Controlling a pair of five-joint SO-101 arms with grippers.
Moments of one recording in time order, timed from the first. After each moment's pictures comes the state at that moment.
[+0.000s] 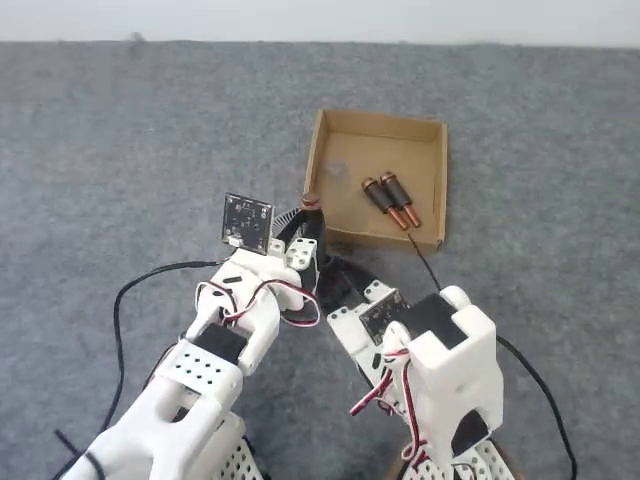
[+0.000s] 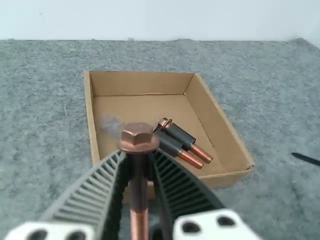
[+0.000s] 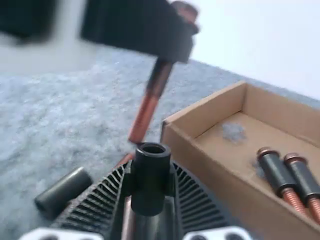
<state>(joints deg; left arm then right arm) 20.3 -48.2 82.6 0.7 16.5 -38.3 25.6 89.1 -95.7 5.7</state>
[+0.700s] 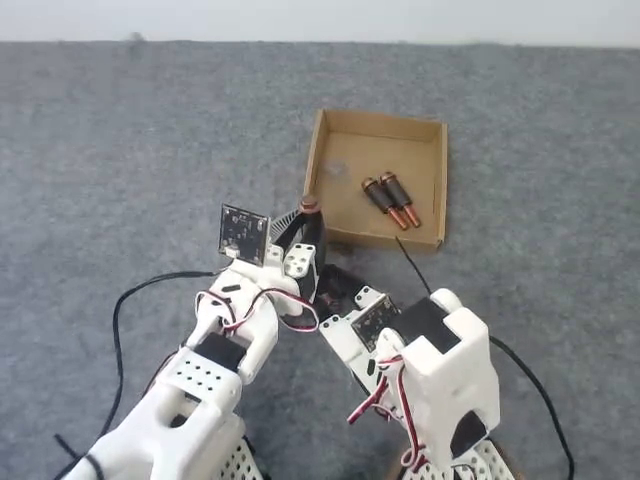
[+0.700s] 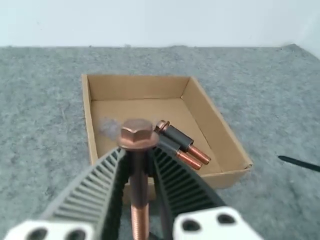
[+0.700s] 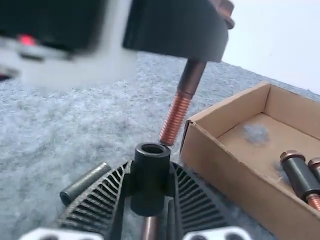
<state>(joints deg) 20.5 -48.9 87.7 -7.2 16.5 -41.1 25.6 89.0 -95.7 5.7</state>
